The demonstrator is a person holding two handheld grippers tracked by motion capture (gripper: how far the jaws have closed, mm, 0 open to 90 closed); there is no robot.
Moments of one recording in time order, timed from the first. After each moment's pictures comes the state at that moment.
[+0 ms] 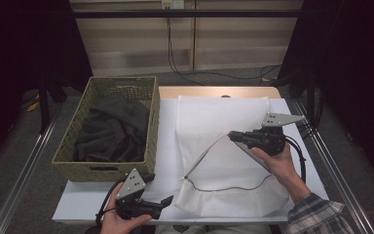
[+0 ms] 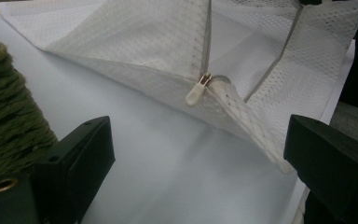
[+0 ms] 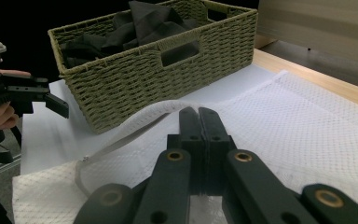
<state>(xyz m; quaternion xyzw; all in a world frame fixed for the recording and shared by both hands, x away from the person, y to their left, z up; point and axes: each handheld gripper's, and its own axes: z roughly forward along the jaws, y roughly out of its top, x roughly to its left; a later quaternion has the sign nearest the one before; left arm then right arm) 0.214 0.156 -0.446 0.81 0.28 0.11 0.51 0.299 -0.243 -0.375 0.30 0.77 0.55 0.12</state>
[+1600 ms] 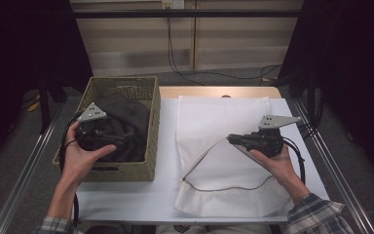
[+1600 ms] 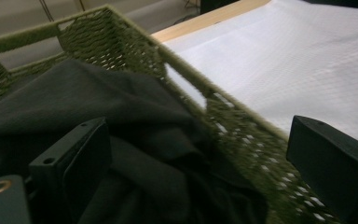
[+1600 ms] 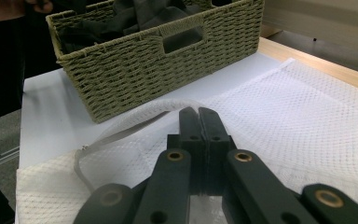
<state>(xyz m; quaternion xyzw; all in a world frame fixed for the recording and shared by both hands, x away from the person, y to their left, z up) 0.353 0.241 -0.352 0.81 0.36 0.18 0.43 0.301 -0.240 -0.383 0.30 0.78 0.53 0.12</state>
